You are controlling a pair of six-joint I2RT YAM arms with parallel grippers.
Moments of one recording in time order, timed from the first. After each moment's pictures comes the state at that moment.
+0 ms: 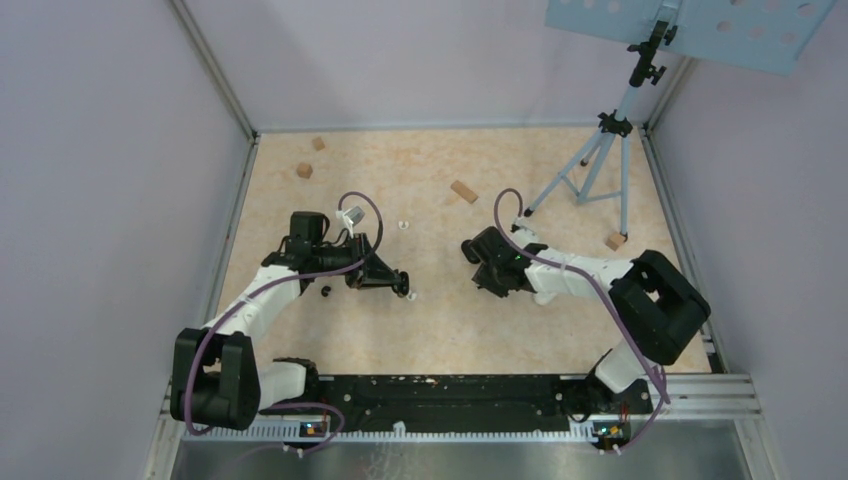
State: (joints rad) left arm -0.14 1.21 0.65 -0.29 1.05 -0.60; right arm 0.77 1.57 0.83 -0.36 0.30 1.27
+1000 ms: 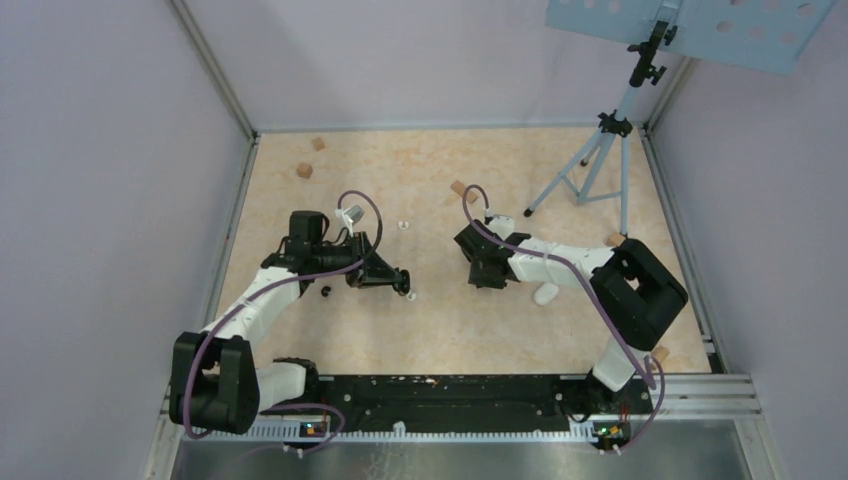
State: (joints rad) left arm -0.15 1.19 0.65 -0.26 1.05 -0.63; right arm 0.80 1.69 0.98 -0.47 0.35 0.90
